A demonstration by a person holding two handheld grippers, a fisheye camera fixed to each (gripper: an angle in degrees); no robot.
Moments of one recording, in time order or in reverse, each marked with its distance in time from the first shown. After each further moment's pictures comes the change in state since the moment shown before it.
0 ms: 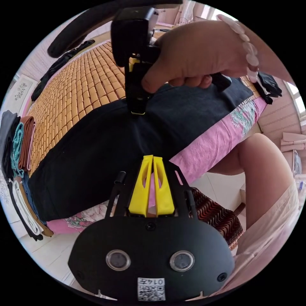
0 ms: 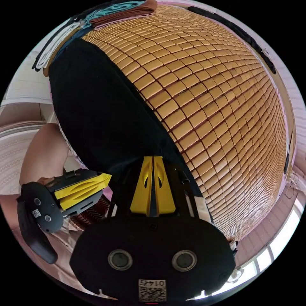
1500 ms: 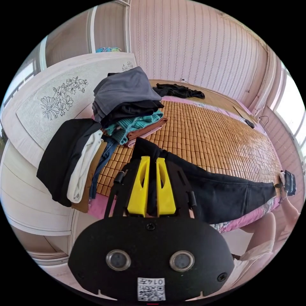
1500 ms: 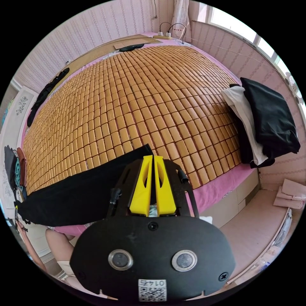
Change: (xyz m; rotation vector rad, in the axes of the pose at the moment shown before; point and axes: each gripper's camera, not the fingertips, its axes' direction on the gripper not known) left arm -0.381 0.225 -0.174 0.454 -0.228 -0.627; right arm 0.229 0.474 0.062 0.353 -0.073 1.285
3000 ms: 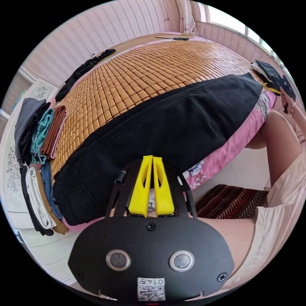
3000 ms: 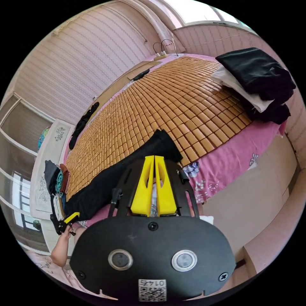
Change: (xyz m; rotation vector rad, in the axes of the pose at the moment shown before) left arm 0.325 0.103 0.121 -0.286 0.086 0.661; right arm 0.117 0.065 -0.046 0.111 -0.395 0.146
